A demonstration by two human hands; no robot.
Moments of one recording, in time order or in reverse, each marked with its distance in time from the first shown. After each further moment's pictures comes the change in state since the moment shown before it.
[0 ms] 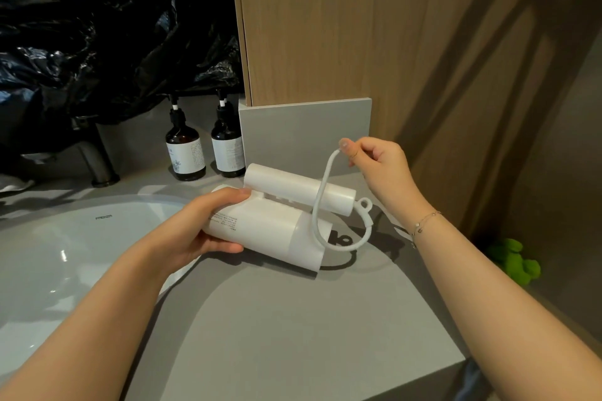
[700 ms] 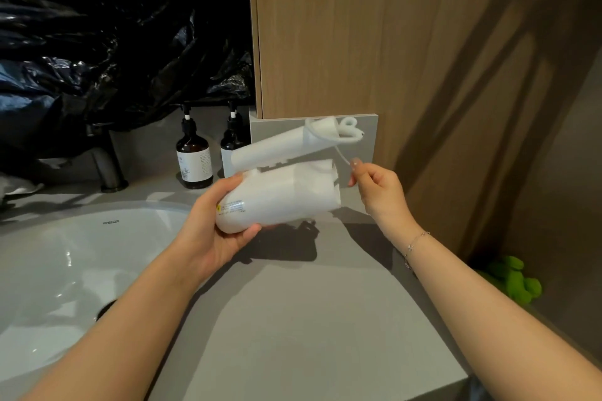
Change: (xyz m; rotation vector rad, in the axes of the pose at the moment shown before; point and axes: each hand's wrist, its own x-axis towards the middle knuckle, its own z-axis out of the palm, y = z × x) left_hand -0.001 0.002 0.014 -0.518 0.075 0.024; right_hand 0.002 0.024 0.019 0.036 0.052 0.110
